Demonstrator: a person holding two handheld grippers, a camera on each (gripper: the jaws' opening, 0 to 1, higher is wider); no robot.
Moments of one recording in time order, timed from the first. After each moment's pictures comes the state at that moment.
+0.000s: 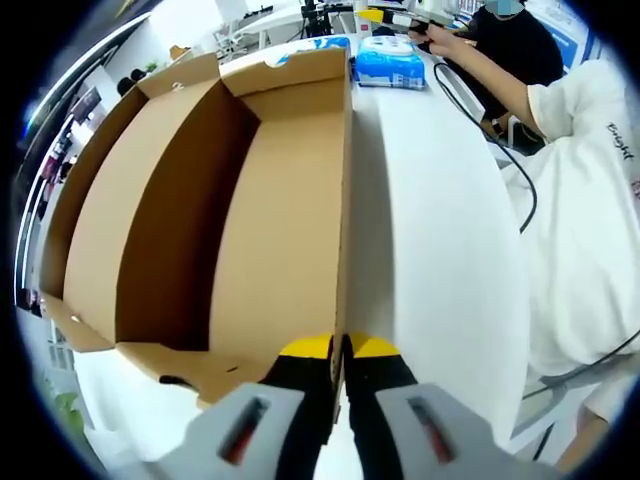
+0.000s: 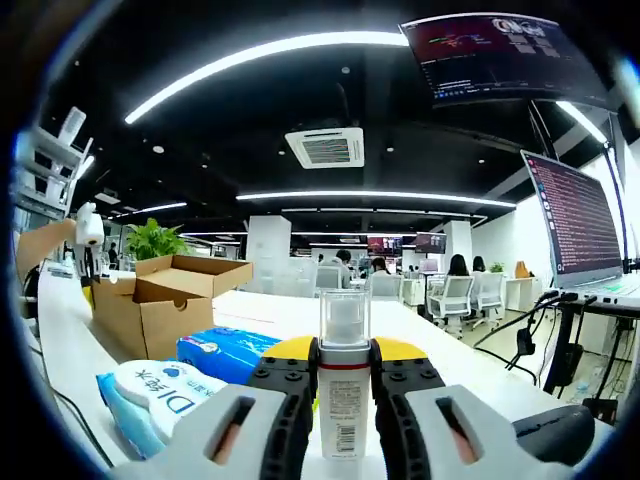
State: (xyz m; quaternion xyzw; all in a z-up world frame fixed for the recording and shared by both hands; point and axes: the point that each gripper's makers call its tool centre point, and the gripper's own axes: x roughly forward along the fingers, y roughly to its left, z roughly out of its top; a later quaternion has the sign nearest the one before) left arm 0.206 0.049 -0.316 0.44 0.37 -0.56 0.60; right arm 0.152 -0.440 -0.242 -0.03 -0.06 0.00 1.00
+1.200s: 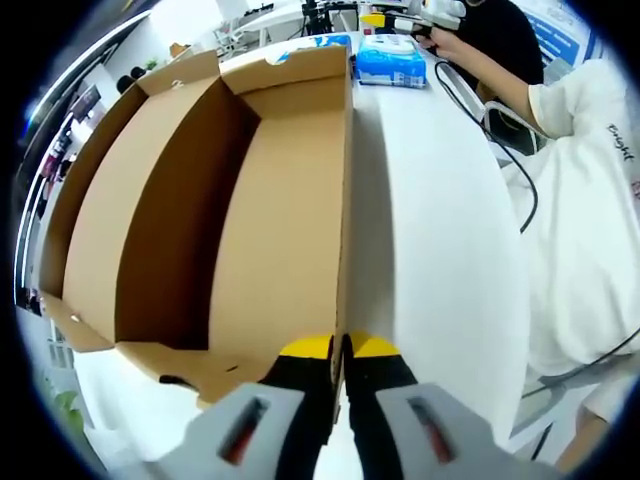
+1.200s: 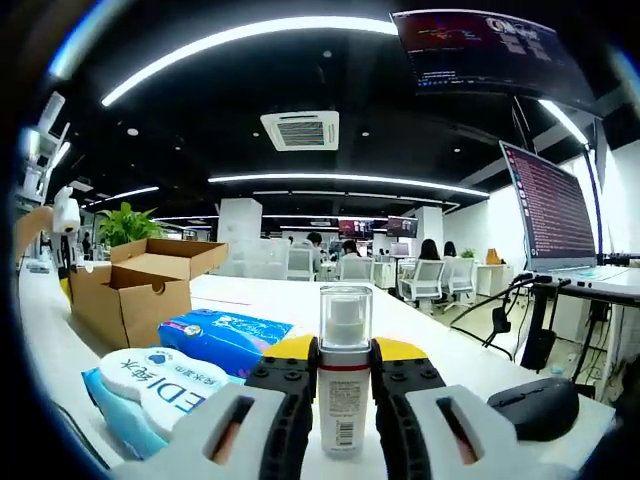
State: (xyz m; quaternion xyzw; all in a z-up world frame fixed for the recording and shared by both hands) left arm 0.206 0.049 -0.317 0.44 0.37 -0.56 0.60; right arm 0.142 -0.449 -0.255 -0.02 -0.02 -0.08 1.00
